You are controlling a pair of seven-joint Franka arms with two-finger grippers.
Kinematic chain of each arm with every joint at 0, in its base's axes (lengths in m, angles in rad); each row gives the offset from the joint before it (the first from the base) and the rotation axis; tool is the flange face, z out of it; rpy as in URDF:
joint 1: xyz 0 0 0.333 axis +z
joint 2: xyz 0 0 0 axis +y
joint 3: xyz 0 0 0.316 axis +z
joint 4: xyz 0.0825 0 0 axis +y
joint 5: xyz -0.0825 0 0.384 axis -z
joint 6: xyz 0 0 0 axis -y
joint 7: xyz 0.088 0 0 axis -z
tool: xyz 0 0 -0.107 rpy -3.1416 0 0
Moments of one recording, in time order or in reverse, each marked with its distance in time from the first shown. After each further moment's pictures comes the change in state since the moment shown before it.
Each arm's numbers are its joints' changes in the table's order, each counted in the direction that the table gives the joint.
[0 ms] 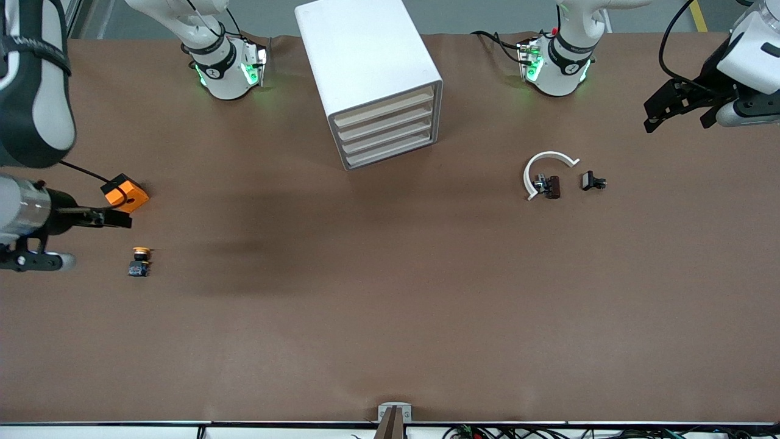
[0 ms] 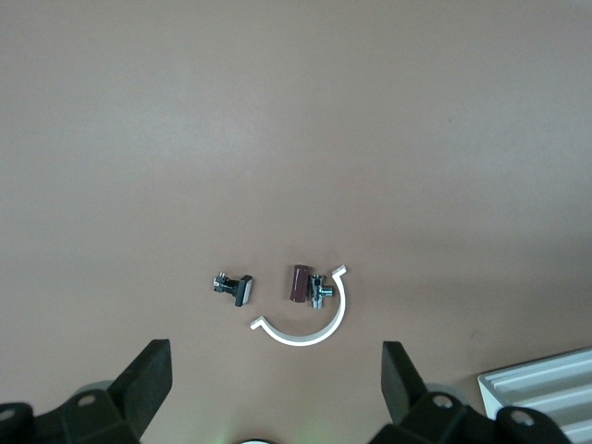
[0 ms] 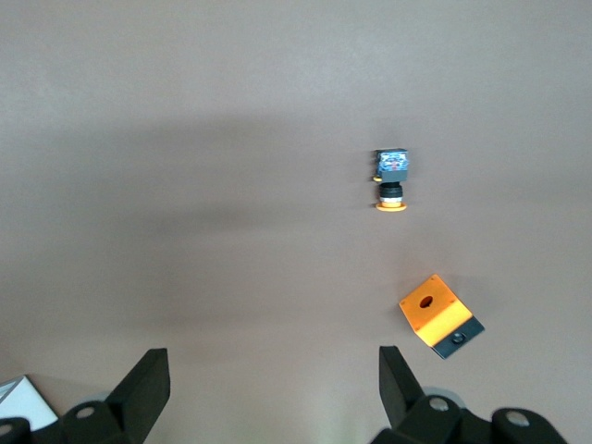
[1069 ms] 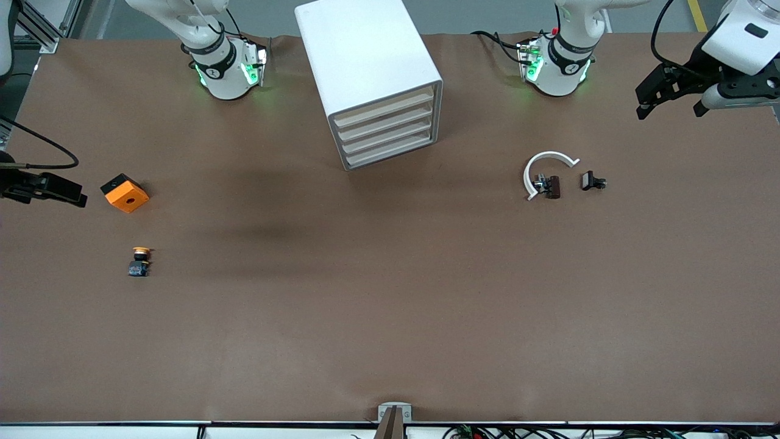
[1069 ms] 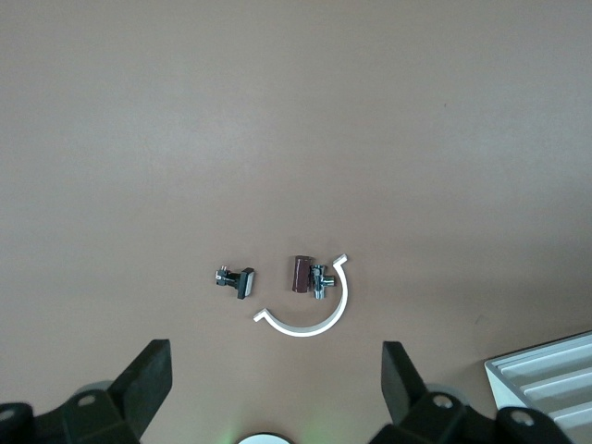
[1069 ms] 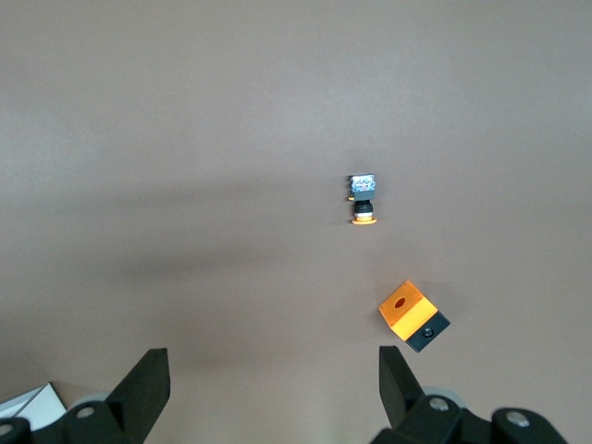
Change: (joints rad) left arm 0.050 -0.059 -0.062 0.048 0.005 -0.001 0.021; right arm -0.007 -0.085 -0.010 -0.084 0.000 -0.057 -0.001
